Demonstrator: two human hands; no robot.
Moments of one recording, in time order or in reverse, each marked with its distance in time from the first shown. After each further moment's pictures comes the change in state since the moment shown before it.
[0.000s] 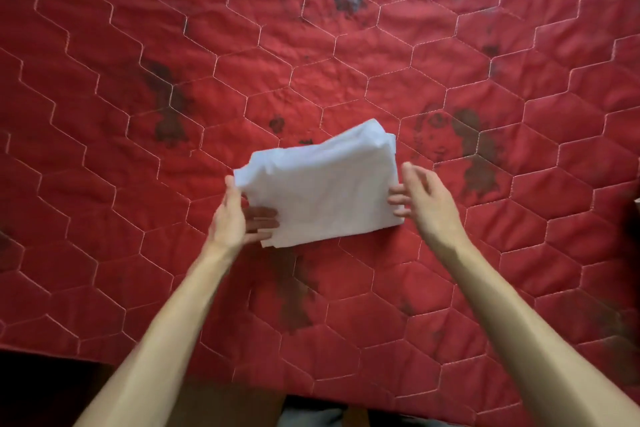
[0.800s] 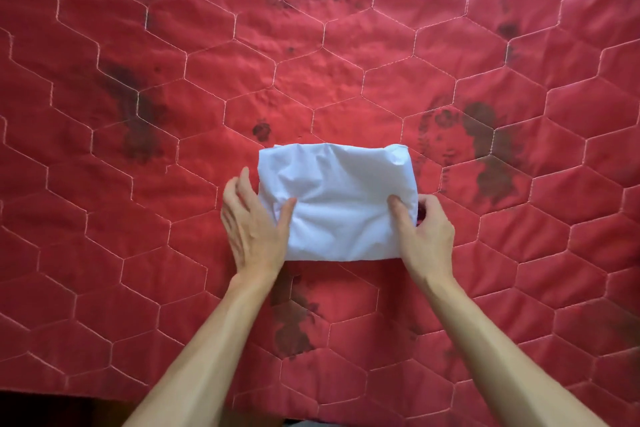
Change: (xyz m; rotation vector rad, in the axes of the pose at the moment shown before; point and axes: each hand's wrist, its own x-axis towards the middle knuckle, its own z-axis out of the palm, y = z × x) left_hand 0.054 -0.030 0.059 0.857 0.435 0.654; right_hand 0.027 0.047 0.023 -0.254 0.310 -0.066
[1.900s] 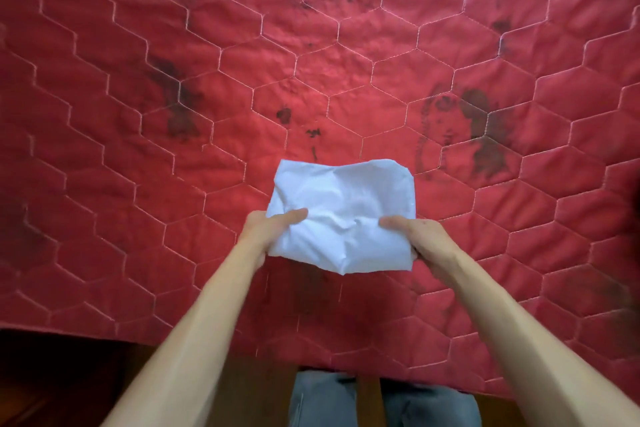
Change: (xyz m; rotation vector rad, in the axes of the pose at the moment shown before) left_hand -0.024 -0.021 -0.060 -0.616 -0.669 -0.800; right_hand -0.039 0.003 -0.034 0.172 -0.574 0.516
